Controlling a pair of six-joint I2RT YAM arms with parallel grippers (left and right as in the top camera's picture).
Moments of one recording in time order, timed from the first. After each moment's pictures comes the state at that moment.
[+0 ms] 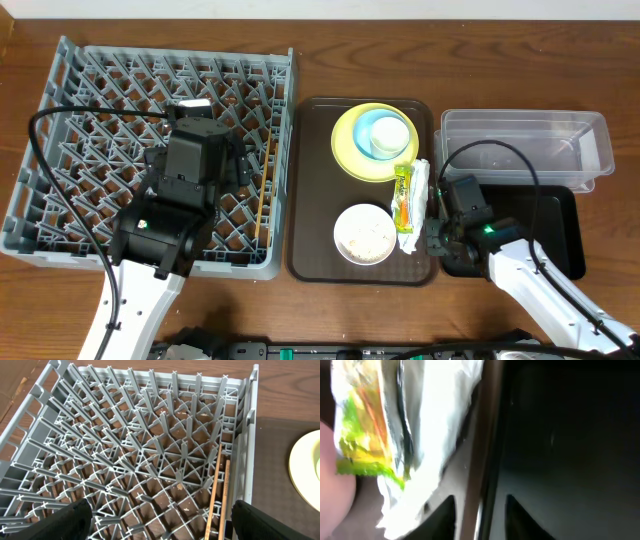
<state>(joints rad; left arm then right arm) -0.30 1.09 1.13 -0.84 -0.41 -0.25 0.35 1.29 0.60 -0.58 0.02 0.27</state>
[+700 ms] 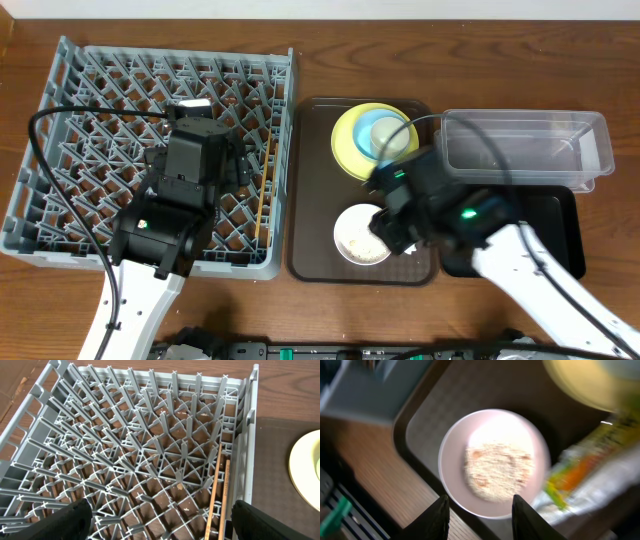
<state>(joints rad) -0.30 1.09 1.13 -0.84 -0.41 -0.25 0.63 1.32 0.99 -0.82 -0.23 0.06</state>
